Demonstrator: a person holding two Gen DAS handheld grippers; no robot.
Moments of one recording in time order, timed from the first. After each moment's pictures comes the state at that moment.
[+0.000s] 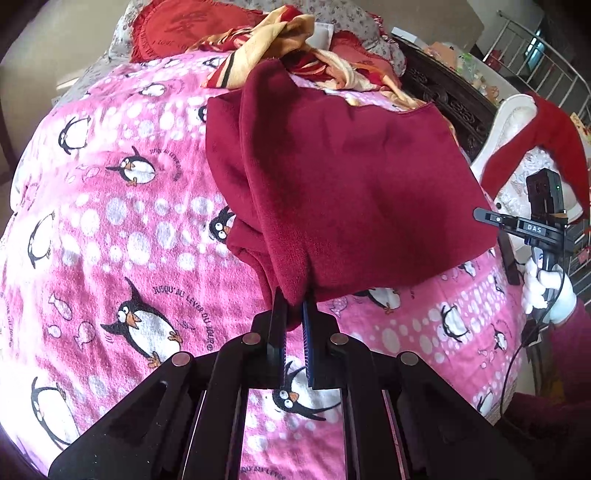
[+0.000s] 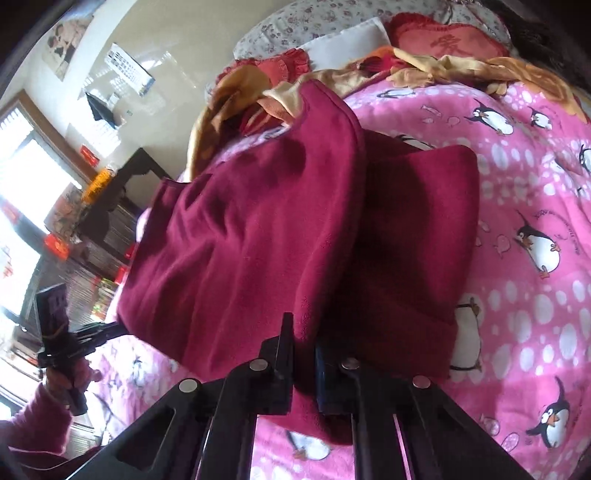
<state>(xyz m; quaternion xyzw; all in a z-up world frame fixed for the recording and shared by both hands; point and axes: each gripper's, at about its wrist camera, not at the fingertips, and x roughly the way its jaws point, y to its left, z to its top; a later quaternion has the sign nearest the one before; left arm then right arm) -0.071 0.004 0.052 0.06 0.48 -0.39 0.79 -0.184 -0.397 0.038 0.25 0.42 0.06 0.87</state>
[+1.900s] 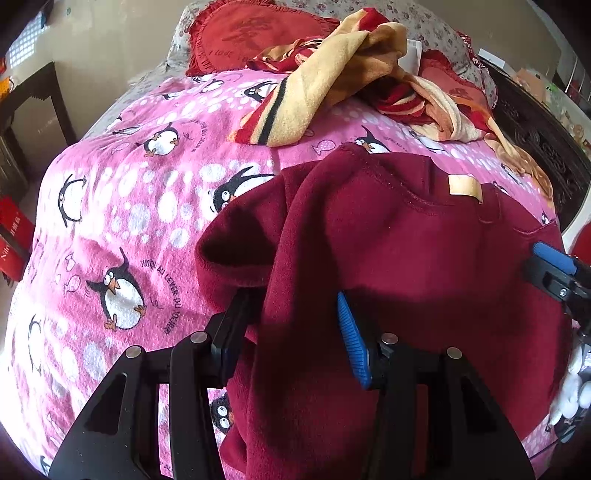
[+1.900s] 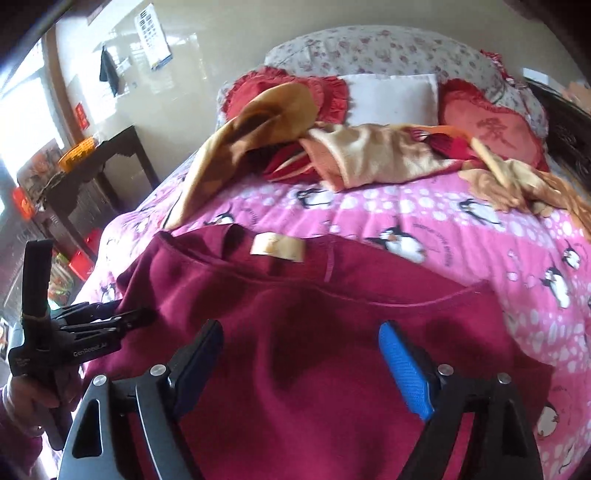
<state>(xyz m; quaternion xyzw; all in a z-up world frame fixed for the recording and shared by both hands) 0.037 -0.090 0.034 0.06 0.47 -0.21 0.85 -0.053 -0.335 0.064 0.11 0.40 0.00 0.91</state>
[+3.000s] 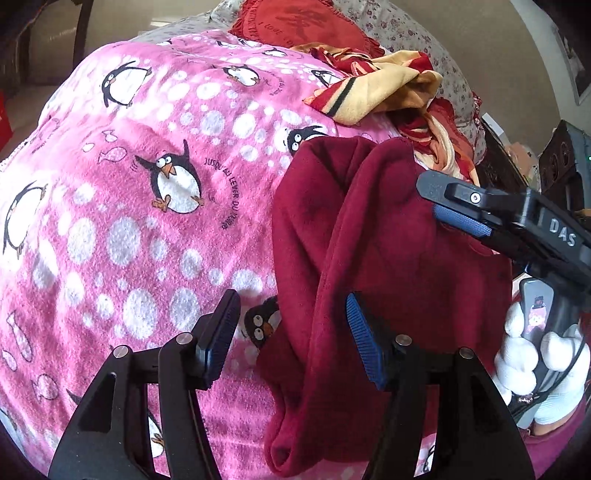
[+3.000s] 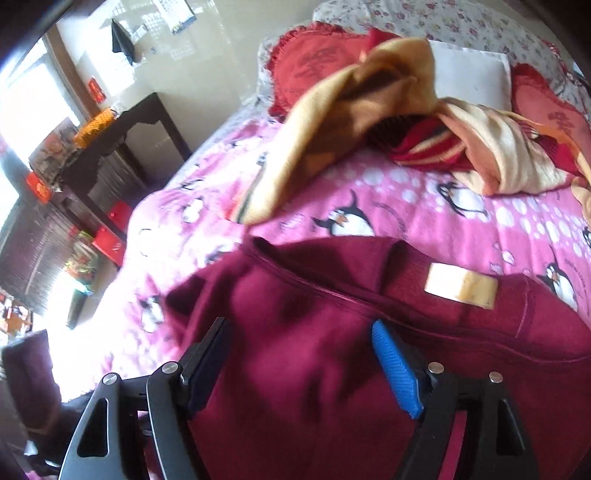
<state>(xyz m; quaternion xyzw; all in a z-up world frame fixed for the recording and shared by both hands) 0.011 -0.002 0.019 -0.13 0.51 -0.25 0.82 0.036 -0.238 0.070 0.13 0.47 0.08 0.87</state>
